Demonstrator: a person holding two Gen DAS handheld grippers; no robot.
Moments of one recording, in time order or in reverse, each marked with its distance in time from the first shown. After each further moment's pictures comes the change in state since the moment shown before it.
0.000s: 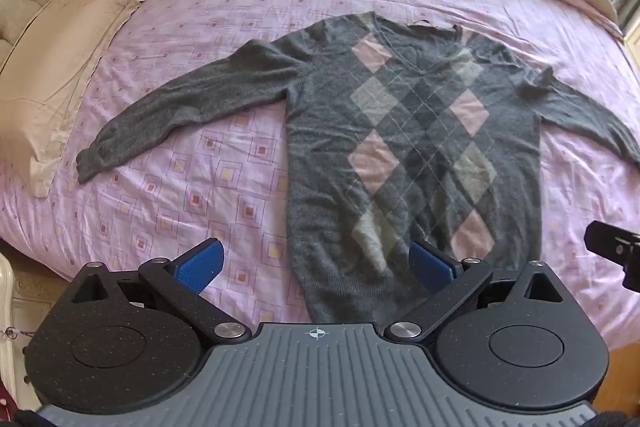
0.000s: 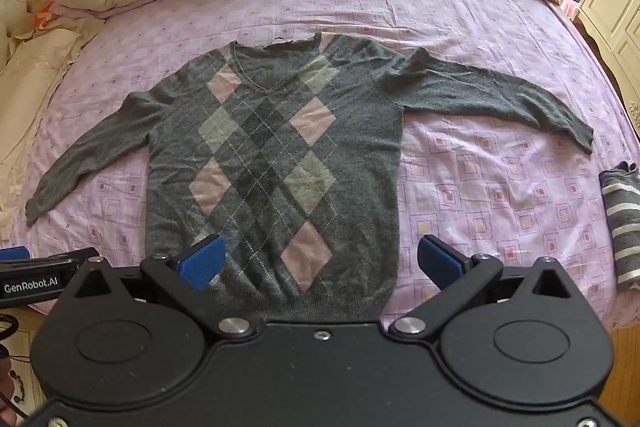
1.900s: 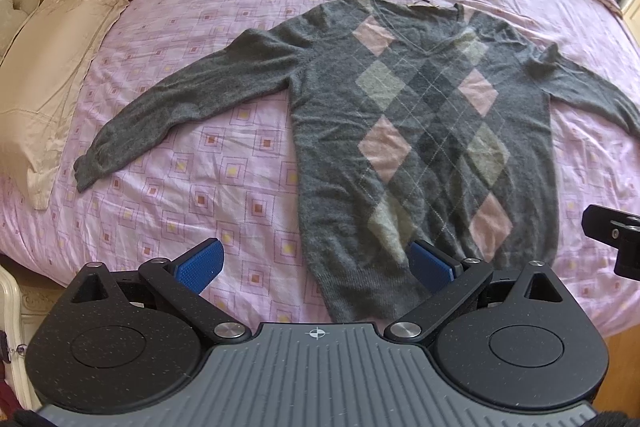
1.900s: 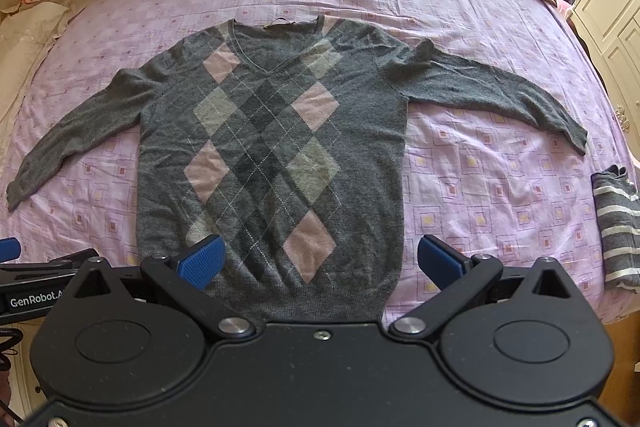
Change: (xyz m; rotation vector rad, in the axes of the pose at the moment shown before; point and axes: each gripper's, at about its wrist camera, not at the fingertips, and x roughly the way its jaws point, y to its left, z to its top) left arm 0.015 0.010 0.008 0.066 0.050 0.009; right arm 0.026 0.036 0.004 -0.041 0.106 -0.074
